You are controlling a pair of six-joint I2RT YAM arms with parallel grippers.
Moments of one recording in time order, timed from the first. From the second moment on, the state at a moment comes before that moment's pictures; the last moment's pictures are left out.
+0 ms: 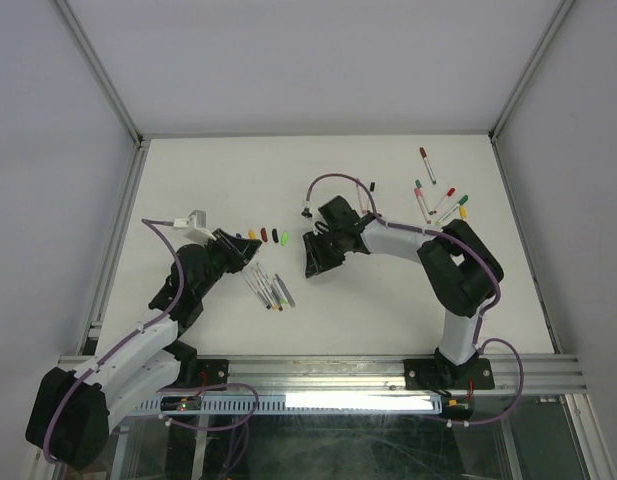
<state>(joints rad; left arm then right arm) -0.42 0.82 0.29 0.33 0.02 -0.91 0.72 1.85 1.12 -0.30 -0.39 0.33</state>
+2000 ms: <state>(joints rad) -0.79 1.91 1.19 -0.23 -0.44 -0.70 0.39 1.80 1.25 -0.70 -0.76 -0.25</state>
